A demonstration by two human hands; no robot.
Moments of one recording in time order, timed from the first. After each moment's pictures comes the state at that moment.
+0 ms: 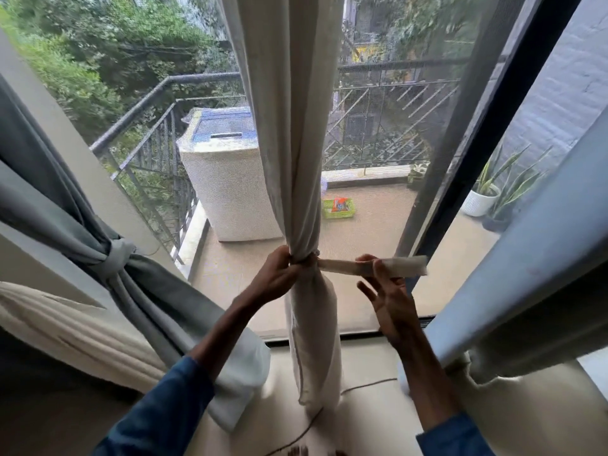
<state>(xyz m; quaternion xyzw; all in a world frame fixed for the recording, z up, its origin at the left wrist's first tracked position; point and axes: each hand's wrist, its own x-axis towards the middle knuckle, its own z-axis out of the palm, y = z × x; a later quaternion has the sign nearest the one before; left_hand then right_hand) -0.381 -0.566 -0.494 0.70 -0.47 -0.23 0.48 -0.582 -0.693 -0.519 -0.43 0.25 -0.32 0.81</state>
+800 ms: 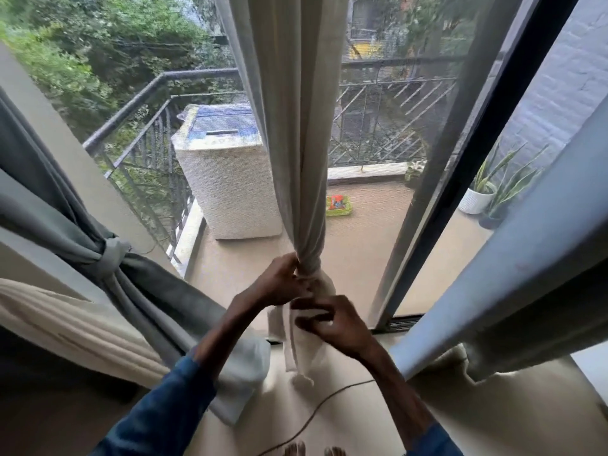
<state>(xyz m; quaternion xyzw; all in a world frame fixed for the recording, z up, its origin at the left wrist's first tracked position) -0.390 -0.571 -0.491 0.77 -0.49 -0.23 0.33 -0.555 -0.642 -0.543 -0.75 0.18 -0.15 0.62</state>
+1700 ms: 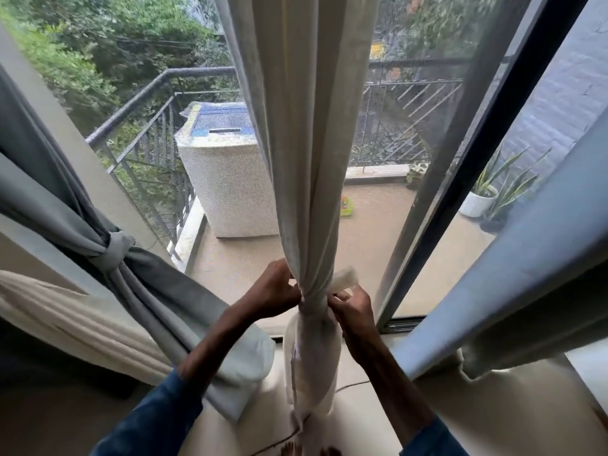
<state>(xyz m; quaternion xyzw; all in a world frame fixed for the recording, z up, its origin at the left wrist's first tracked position) -0.411 -0.545 -0.474 0.72 -0.54 -0.19 0.39 -0.553 -0.650 -0.547 -0.51 0.34 -0.22 0.76</state>
